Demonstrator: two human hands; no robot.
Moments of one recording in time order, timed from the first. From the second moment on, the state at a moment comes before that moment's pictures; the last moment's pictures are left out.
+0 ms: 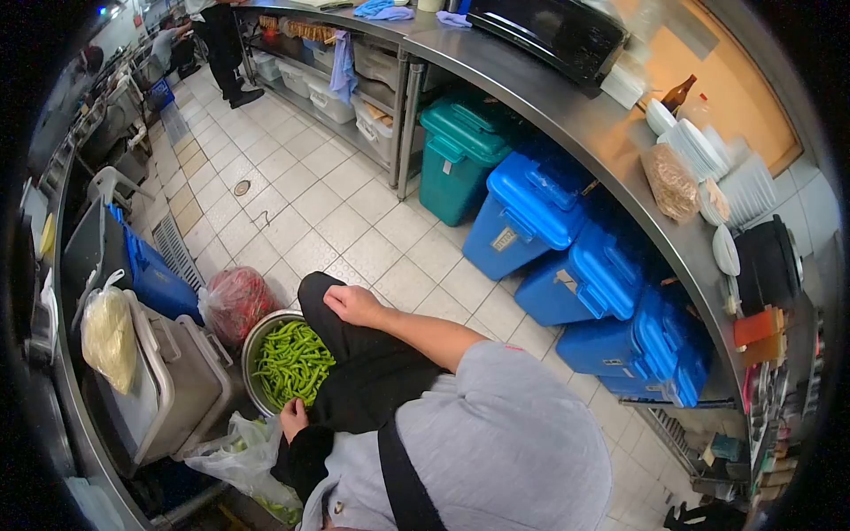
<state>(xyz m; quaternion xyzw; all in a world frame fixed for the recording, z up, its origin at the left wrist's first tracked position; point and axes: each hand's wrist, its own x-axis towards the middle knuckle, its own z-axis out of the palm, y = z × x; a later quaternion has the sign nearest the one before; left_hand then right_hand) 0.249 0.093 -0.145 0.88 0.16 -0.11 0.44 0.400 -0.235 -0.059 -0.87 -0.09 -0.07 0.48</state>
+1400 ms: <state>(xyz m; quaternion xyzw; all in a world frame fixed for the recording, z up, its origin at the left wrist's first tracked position) 0.246 0.096 -0.139 0.89 0.23 -0.15 0.36 0.402 -0.228 -0.062 -0.87 -0.07 -0.04 0.49</state>
